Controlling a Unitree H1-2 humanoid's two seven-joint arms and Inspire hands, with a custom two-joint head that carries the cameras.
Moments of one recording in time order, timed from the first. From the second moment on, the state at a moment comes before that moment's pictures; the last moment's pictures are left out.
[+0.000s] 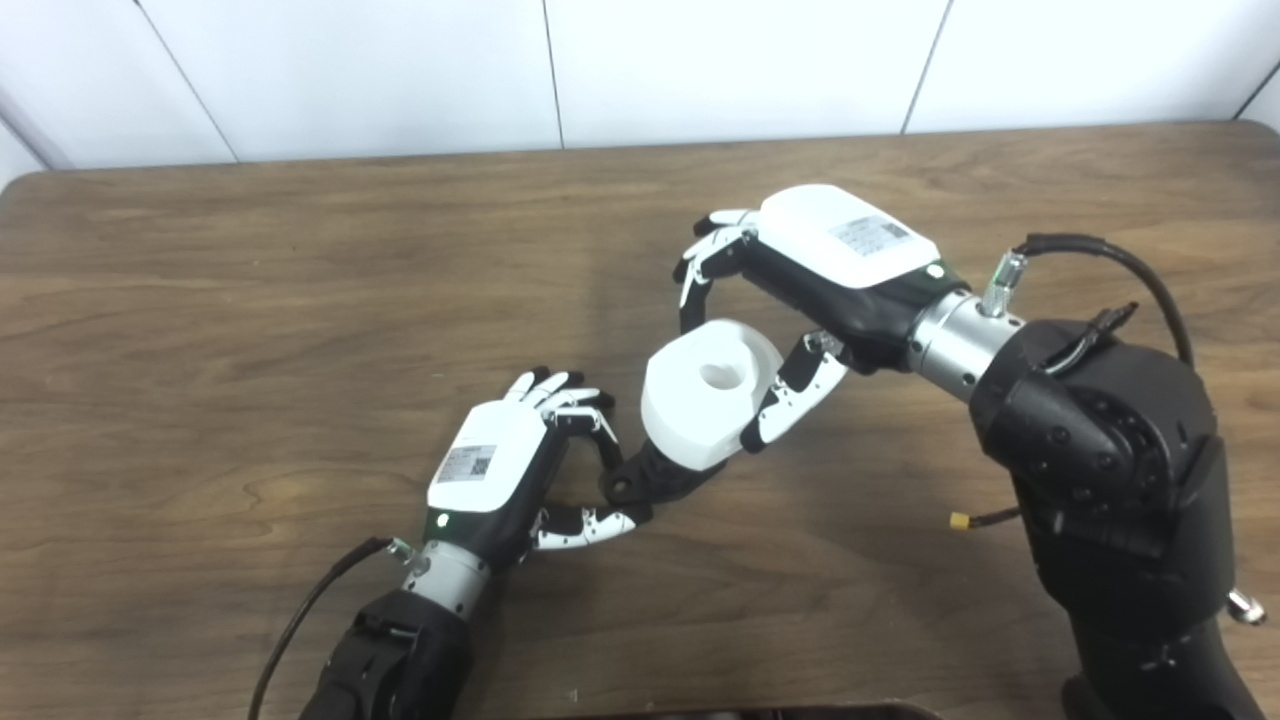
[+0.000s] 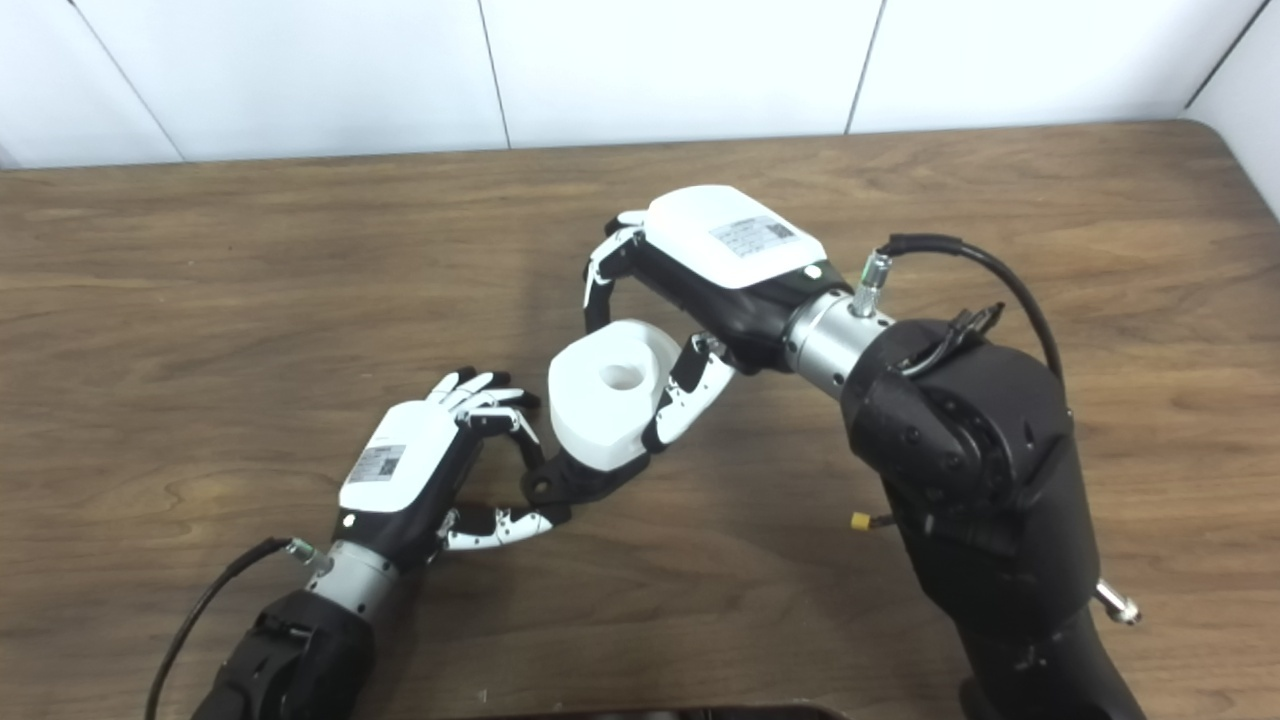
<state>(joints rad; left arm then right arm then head) 0.10 0.22 -0.38 -0.31 0.91 0.04 -0.13 -0.40 -0.25 0.26 -0.75 -0.94 0.33 1.04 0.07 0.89</state>
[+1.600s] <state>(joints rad) 0.09 0.21 -0.39 -0.31 0.93 0.06 -0.13 -0.34 -0.23 0.33 -0.67 -0.96 0.21 0.93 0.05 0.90</state>
